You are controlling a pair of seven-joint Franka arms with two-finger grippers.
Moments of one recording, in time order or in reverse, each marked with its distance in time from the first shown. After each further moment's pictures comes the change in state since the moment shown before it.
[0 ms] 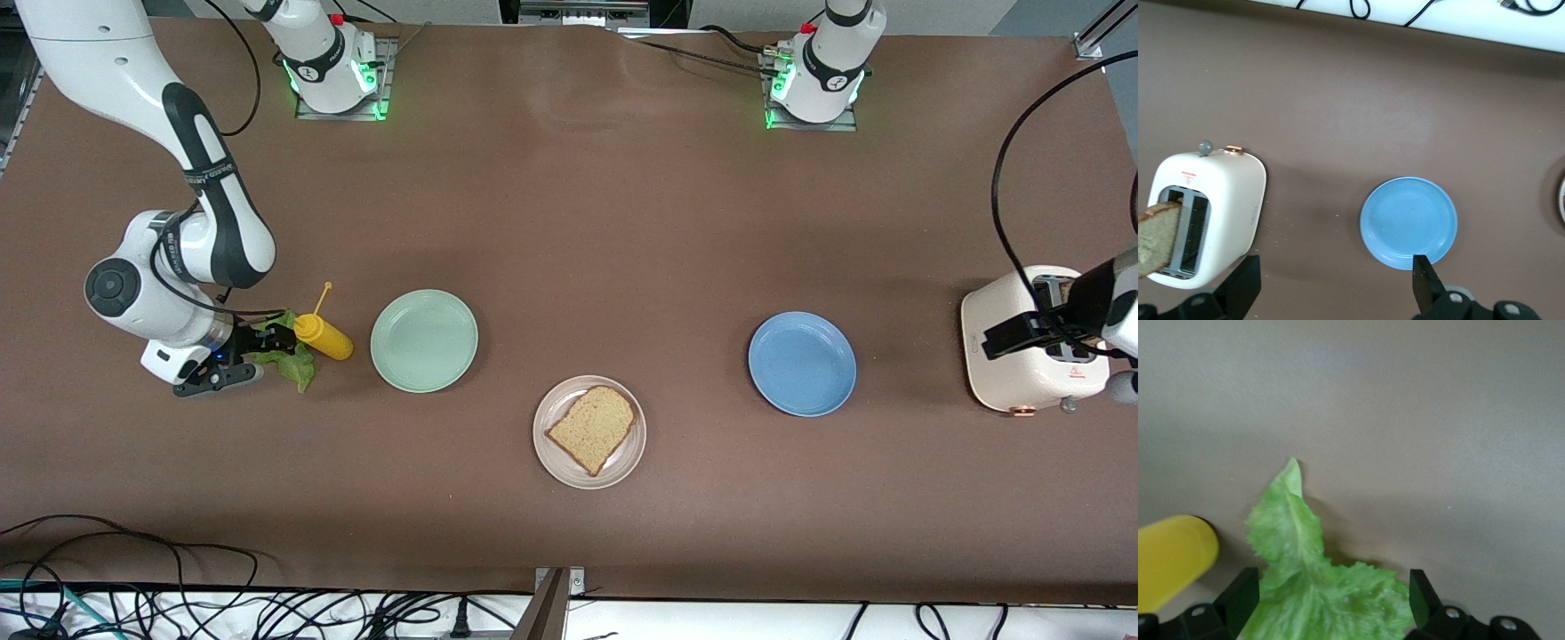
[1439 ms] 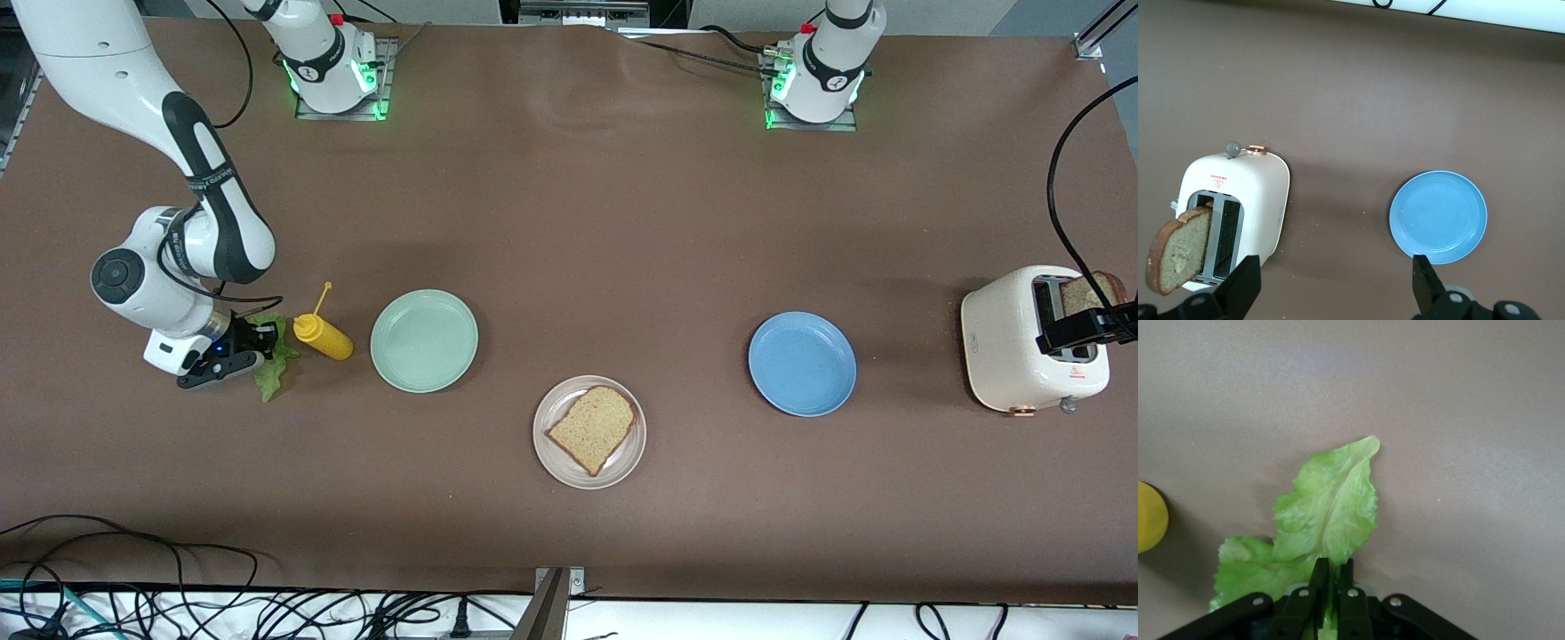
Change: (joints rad) left arm 0.089 0.001 -0.002 -0.012 -0.025 0.000 0.110; right arm -0.029 0.012 0.001 -0.050 0.000 0.084 -0.121
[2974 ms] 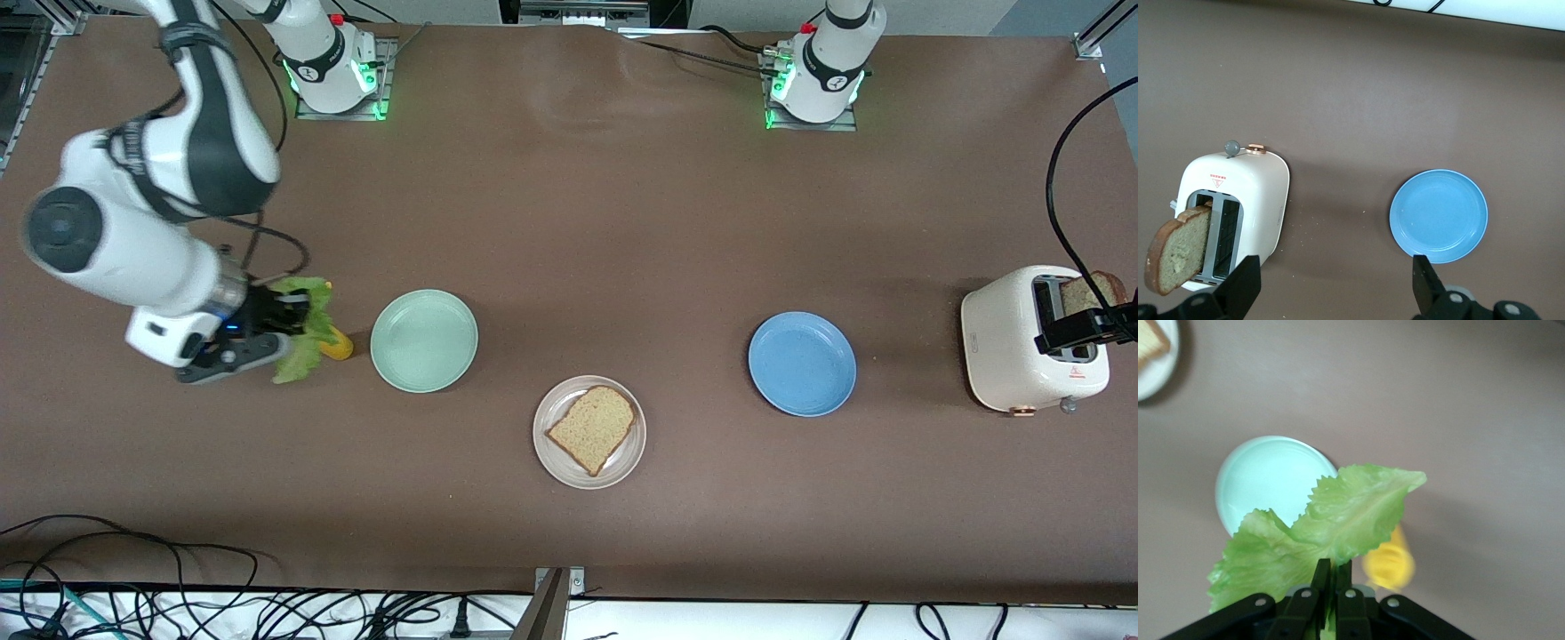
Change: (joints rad) left arm 0.001 0.001 -0.001 -0.004 0.000 0.000 0.002; right arm 0.256 -0.146 0.074 0.478 0.004 -0.705 0.461
